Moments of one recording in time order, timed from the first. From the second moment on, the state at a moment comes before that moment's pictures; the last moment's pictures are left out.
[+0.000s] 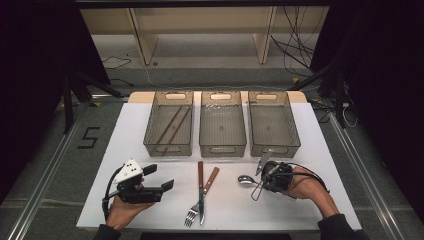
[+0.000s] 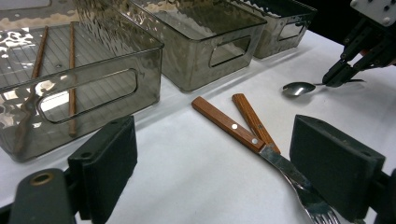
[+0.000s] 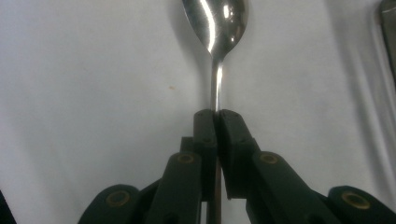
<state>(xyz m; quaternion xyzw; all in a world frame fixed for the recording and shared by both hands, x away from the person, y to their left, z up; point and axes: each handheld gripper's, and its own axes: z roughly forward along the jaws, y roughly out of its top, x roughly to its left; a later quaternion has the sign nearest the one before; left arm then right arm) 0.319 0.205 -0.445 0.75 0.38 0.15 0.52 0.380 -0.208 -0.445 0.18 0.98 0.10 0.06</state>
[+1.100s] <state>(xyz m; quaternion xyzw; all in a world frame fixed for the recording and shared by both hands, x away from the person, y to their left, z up) 0.316 0.214 -0.444 0.74 0.39 0.16 0.52 0.395 -0.194 -0.389 0.25 0.92 0.27 0.11</state>
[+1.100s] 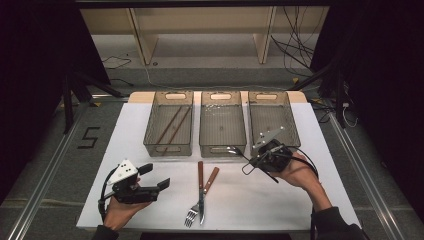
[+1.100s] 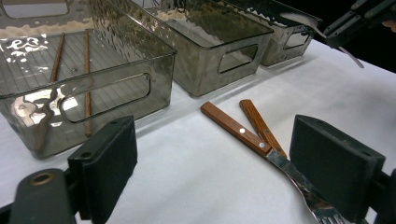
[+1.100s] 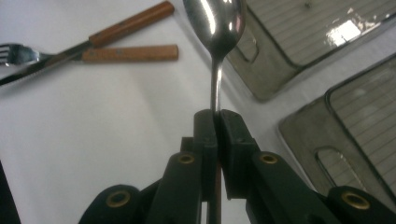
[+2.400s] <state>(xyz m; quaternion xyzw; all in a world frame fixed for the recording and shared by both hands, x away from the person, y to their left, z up) 0.316 0.216 -0.444 0.73 0.39 0.17 0.53 0.438 -0.148 -0.353 0.30 0.88 0.35 0.12</state>
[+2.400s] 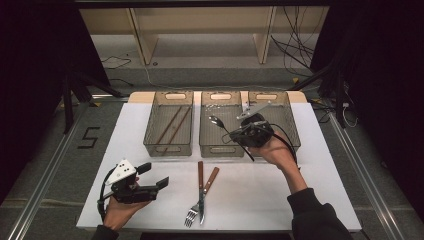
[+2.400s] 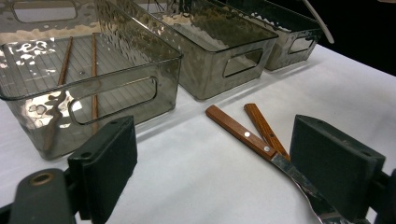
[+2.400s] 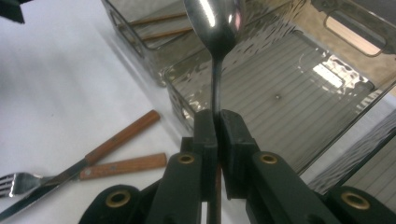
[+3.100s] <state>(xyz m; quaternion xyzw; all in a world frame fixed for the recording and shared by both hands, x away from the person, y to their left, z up) 0.316 0.217 -0.444 0.73 0.40 0.17 0.53 0.464 -0.131 -0.345 0.33 0.86 0.37 0.13</state>
